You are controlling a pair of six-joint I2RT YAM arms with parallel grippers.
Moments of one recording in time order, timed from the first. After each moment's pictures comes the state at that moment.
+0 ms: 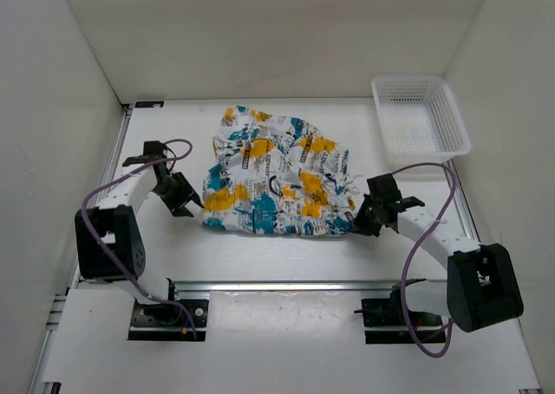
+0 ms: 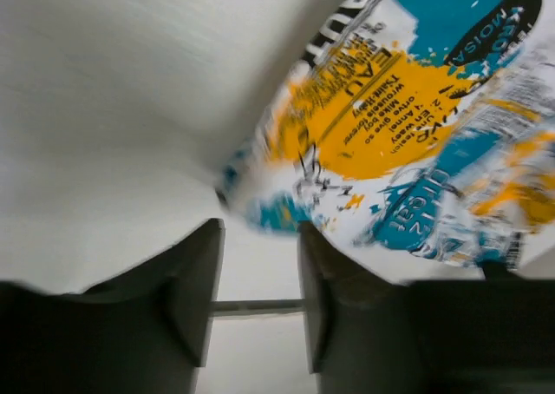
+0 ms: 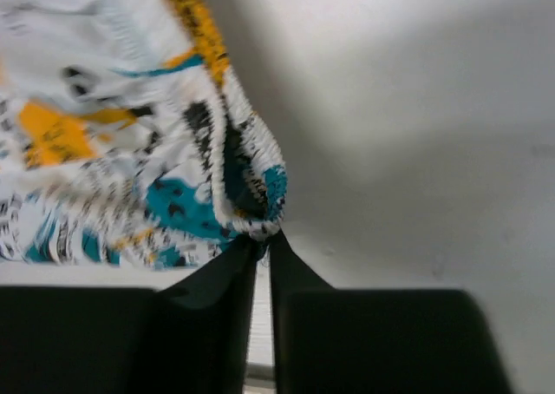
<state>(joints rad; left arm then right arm) 0.07 1.52 1.05 -0.85 0.27 -0.59 0.32 1.25 0.64 -0.46 -0.09 0.75</state>
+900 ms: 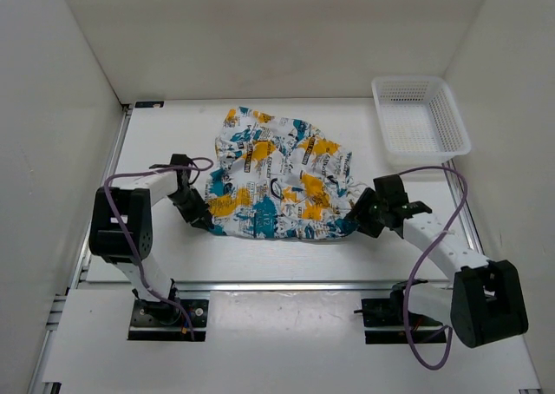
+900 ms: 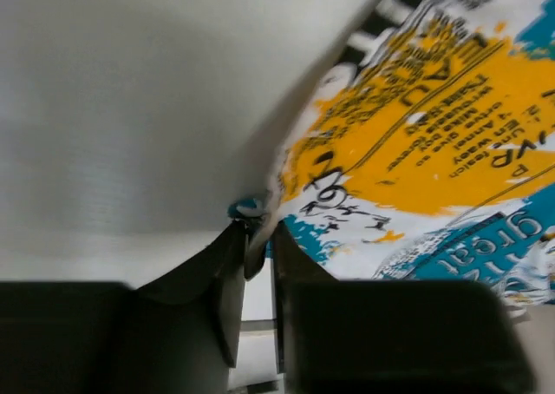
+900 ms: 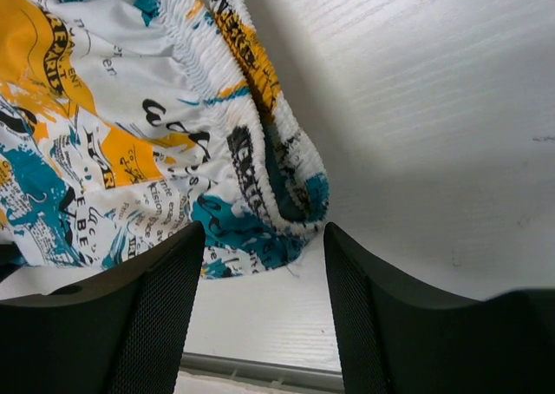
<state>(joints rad) -0.08 1.68 0.94 -0.77 0.22 -0.67 0.29 1.13 0.59 -0.46 -0.10 0.84</state>
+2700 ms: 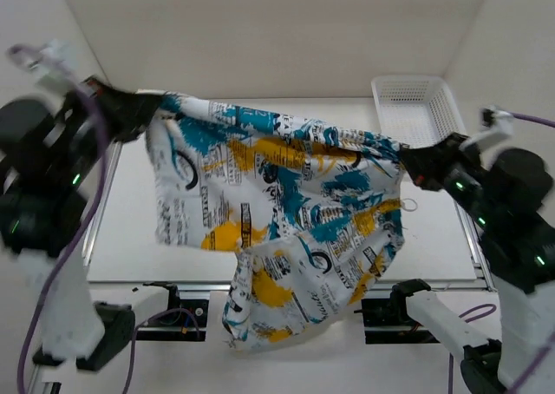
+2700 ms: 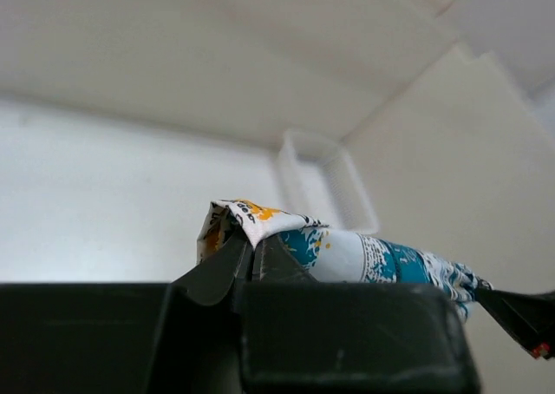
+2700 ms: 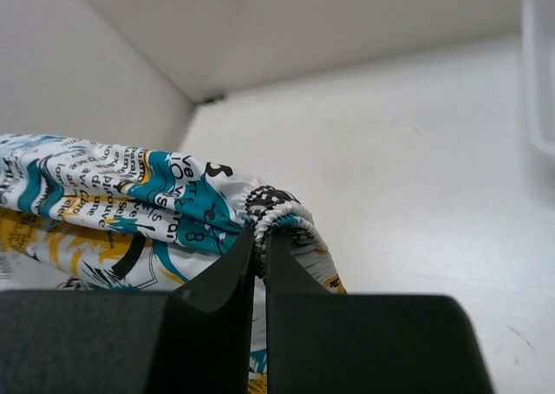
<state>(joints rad) -0.11 1.10 2.16 -1.00 0.21 -0.59 0.29 0.80 1.65 -0.95 -0.12 0.51</state>
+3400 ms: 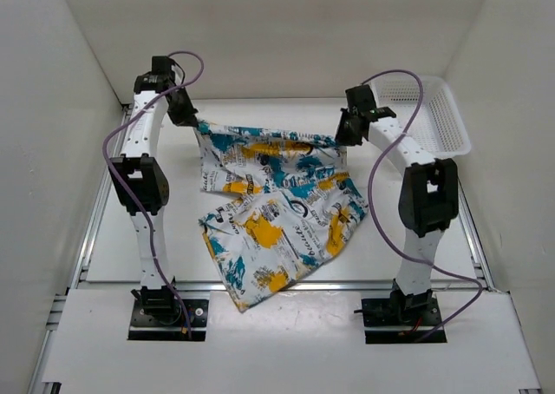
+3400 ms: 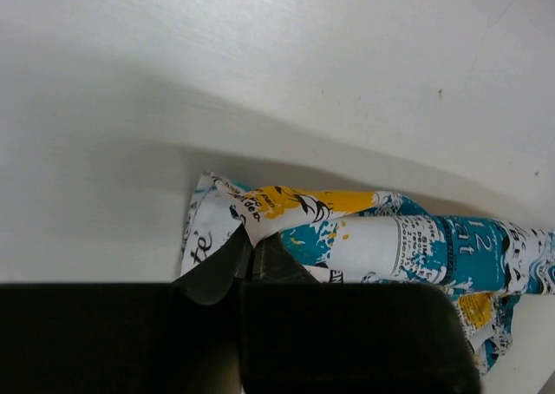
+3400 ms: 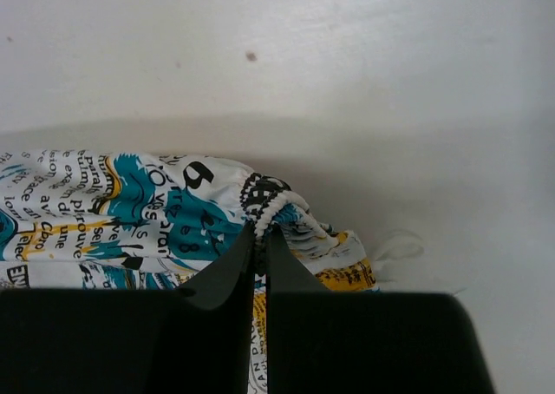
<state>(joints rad) 0.00 2.25 2.31 -1.08 0.13 -0.40 0.29 1.95 1.65 -0.61 0.05 0.45</state>
